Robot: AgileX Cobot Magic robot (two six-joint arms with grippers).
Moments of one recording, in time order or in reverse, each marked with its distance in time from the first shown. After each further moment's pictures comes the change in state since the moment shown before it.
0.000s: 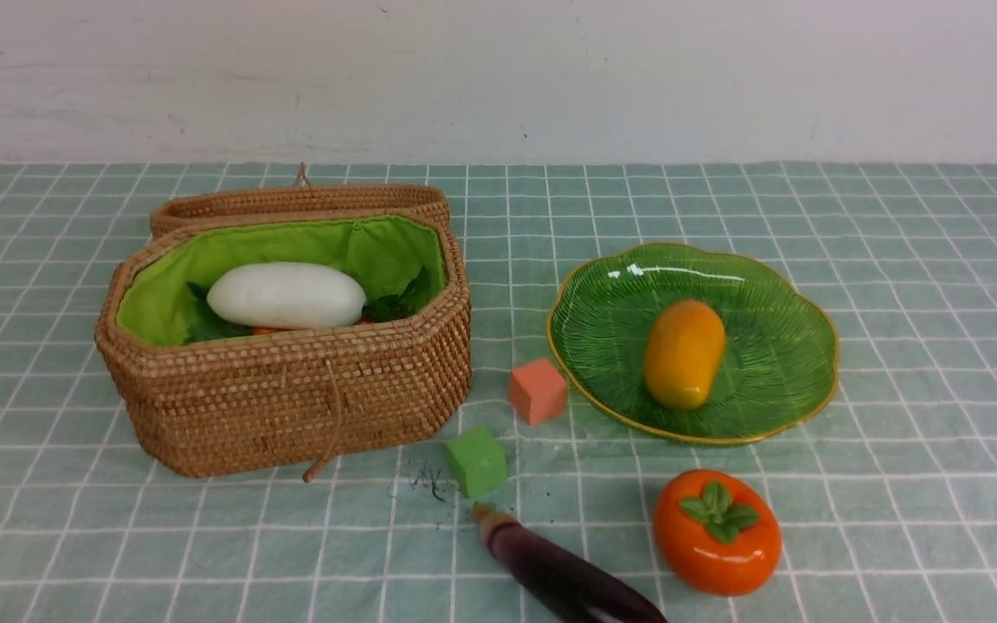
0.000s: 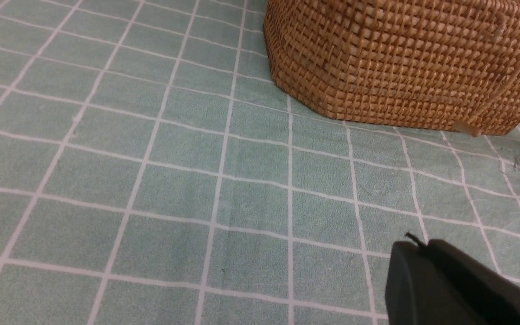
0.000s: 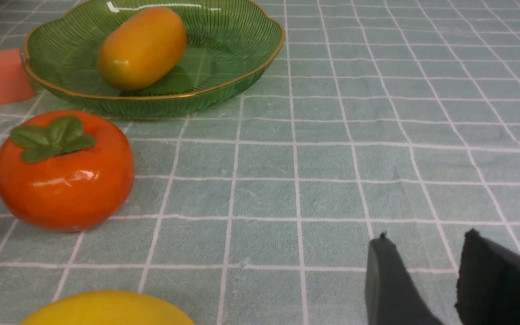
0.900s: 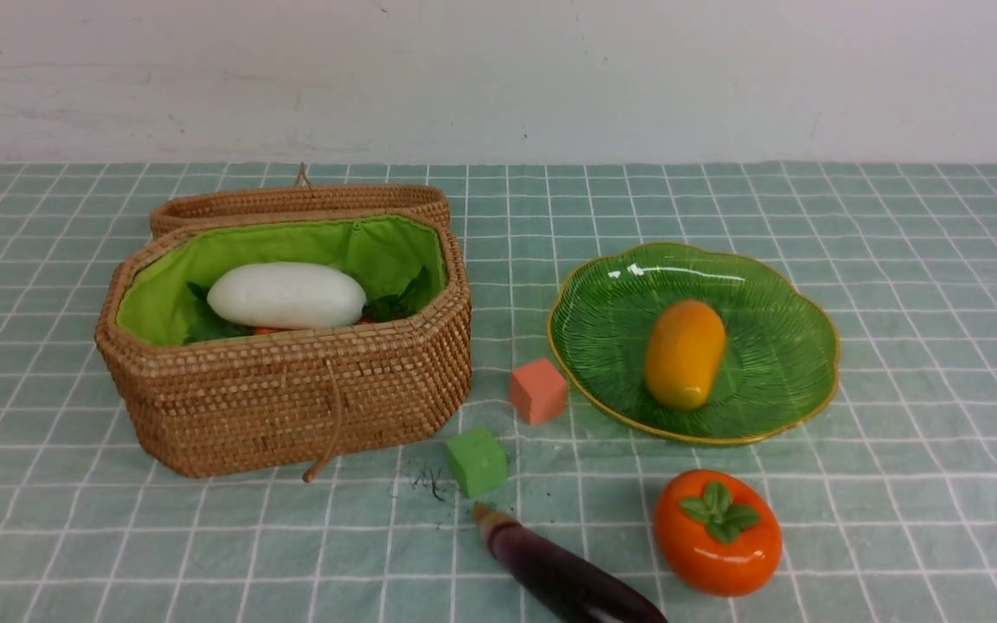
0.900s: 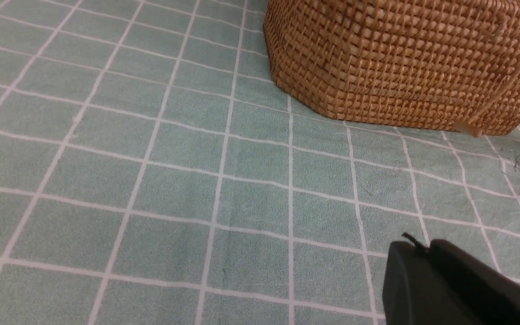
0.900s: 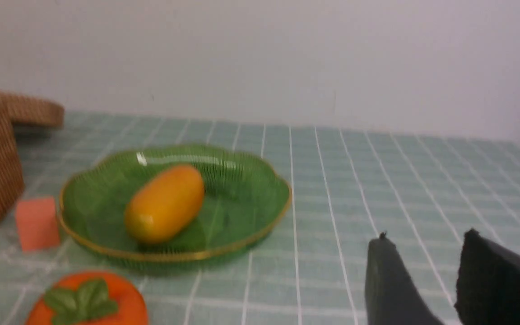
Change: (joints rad) right arm 0.000 0.000 0.005 -0.057 -0.351 0.016; left arm 0.000 0.000 0.000 0.000 0.000 0.000
